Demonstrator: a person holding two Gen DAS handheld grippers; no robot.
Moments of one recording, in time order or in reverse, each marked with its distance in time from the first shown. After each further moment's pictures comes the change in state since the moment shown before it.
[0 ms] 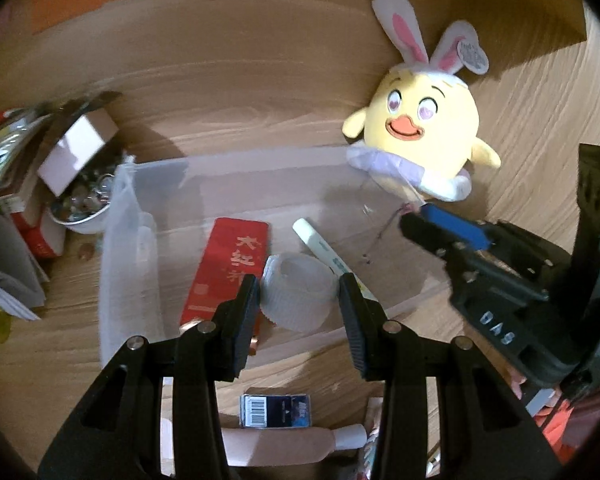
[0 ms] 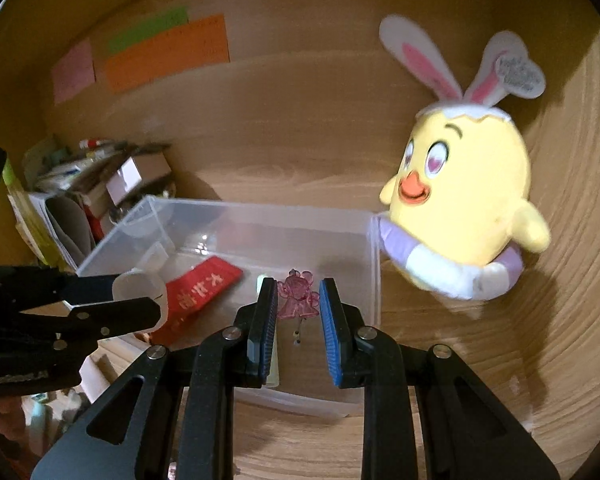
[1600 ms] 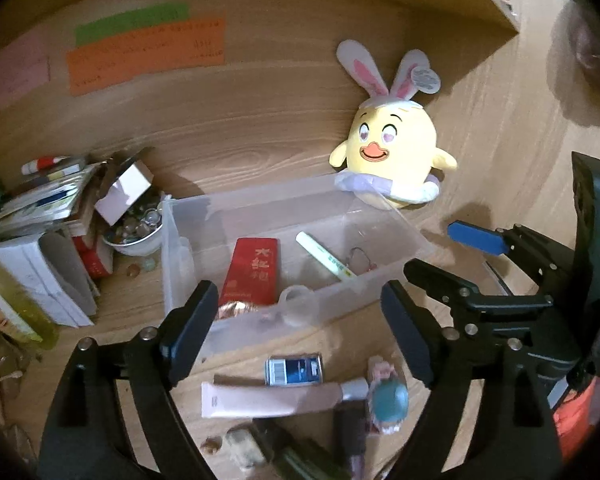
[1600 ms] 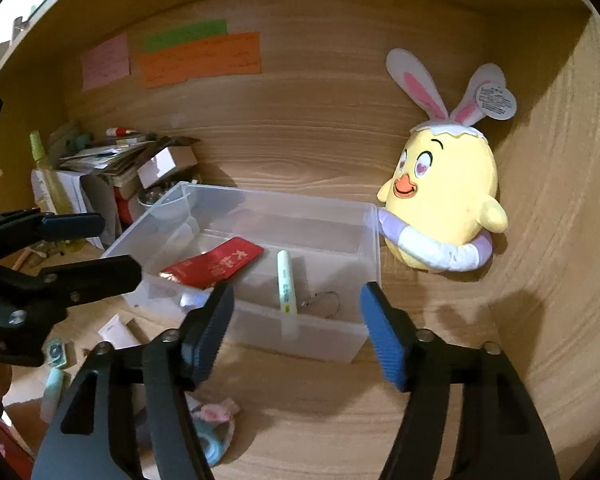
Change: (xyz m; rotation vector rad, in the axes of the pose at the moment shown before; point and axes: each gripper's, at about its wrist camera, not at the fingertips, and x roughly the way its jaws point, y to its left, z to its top) left arm -0.083 -0.014 -0.035 0.118 -0.168 0.057; right arm -0.069 0.031 -0.028 -0.049 -0.050 -0.042
